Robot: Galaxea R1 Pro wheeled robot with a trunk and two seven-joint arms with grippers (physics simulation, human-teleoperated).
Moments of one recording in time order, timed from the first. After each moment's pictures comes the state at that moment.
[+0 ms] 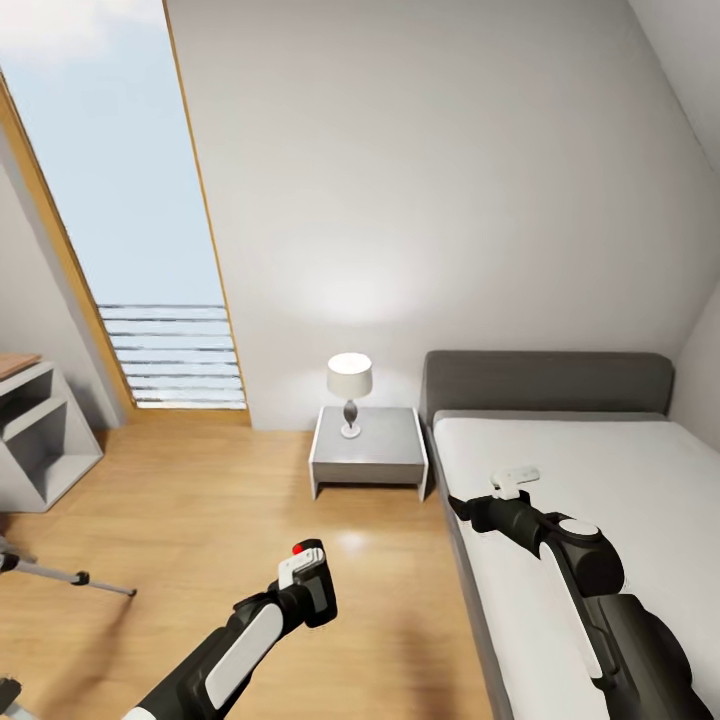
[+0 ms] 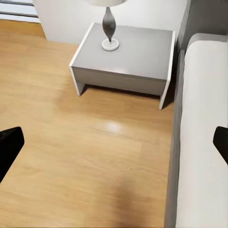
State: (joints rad) left arm -0.44 0.03 -0.57 -0.93 1.04 0.34 0.39; right arm -0.35 -0.09 0.02 -1.61 0.00 0.81 0.25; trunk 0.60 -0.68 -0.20
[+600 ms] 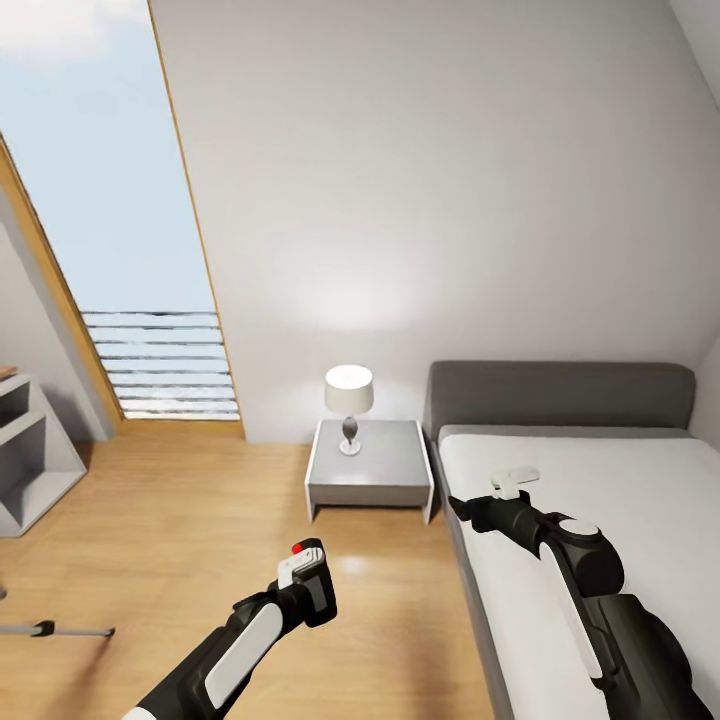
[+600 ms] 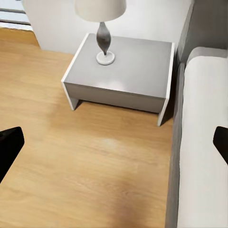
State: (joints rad) left arm -0.44 0.03 -0.57 -0.93 1.04 0.34 0.39; right arm -0.35 -0.09 0.02 -1.61 0.00 0.81 0.25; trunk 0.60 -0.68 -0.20
